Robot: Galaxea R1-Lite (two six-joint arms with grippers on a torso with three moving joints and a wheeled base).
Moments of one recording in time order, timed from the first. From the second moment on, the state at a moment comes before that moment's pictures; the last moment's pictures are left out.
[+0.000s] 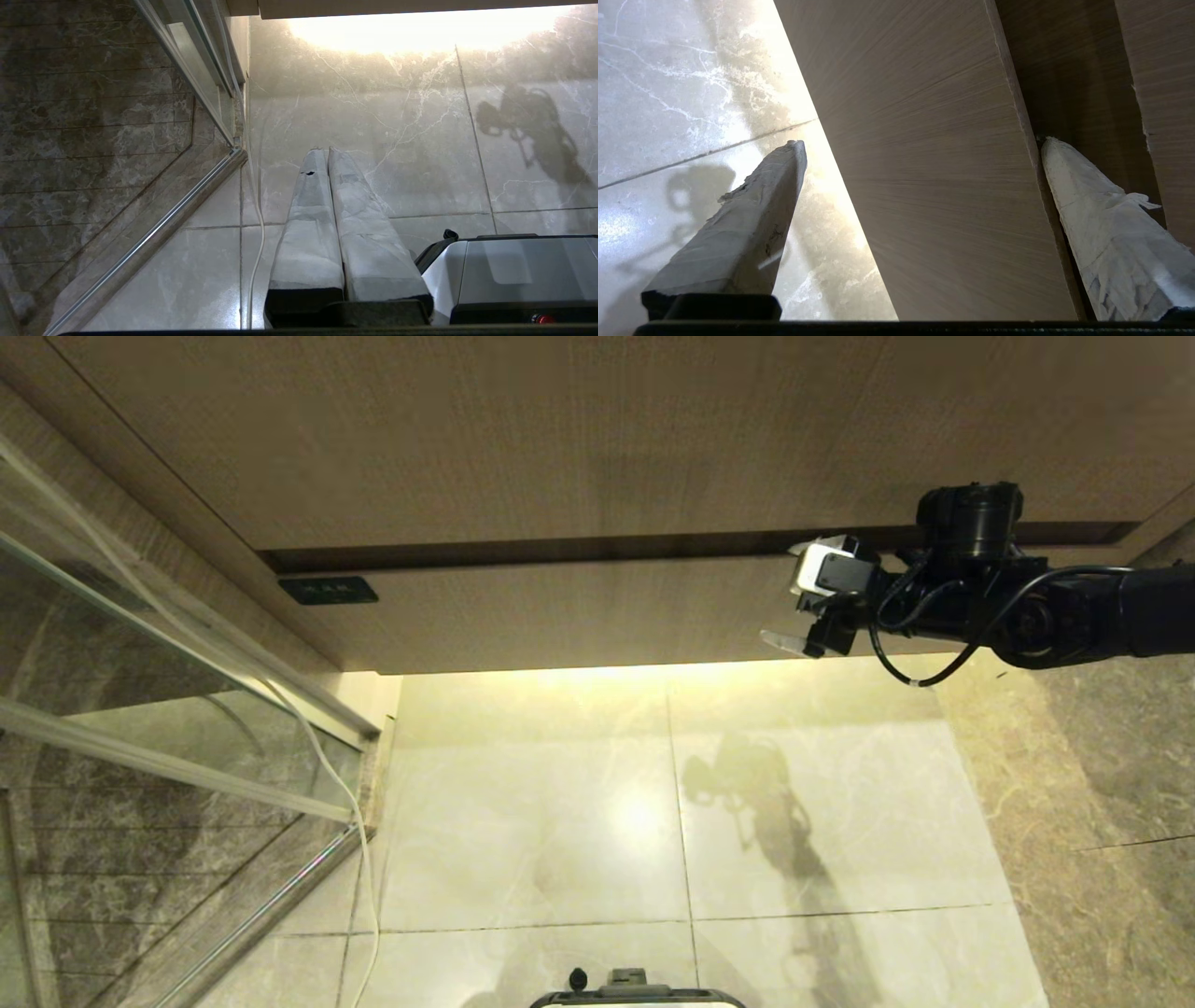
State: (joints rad) left arm 0.00 0.00 0.00 -0.01 0.00 0.00; right arm 0.15 2.05 -1.54 -0.23 0.36 -1.17
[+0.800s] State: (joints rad) left arm 0.00 0.00 0.00 -0.01 0.00 0.00; right arm 0.15 2.00 -1.48 -0.17 0.36 -1.18
